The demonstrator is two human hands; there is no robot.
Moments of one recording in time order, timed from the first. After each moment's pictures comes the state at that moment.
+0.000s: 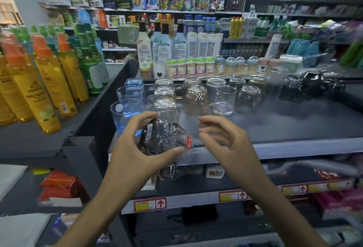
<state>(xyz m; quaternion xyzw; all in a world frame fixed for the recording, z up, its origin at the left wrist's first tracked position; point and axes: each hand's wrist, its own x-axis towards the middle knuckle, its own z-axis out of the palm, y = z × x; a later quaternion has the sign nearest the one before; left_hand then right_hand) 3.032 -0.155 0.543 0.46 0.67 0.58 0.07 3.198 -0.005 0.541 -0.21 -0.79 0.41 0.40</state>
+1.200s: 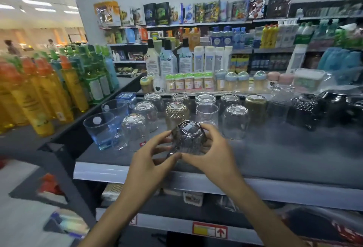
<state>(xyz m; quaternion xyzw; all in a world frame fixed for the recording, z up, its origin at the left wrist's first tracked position) 3.123 -0.013 0.518 0.39 0.73 0.56 0.02 3.219 0.147 0.506 -0.18 -0.79 0.46 0.36</state>
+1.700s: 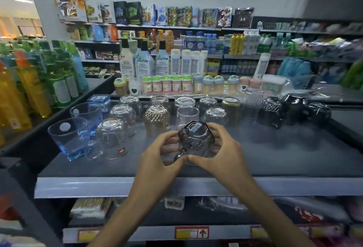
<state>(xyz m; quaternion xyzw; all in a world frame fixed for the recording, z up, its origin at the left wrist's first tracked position) 3.131 0.023 0.519 0.44 0.68 0.59 0.06 3.259 0.160 0.529 -0.23 -0.82 0.35 0.39</state>
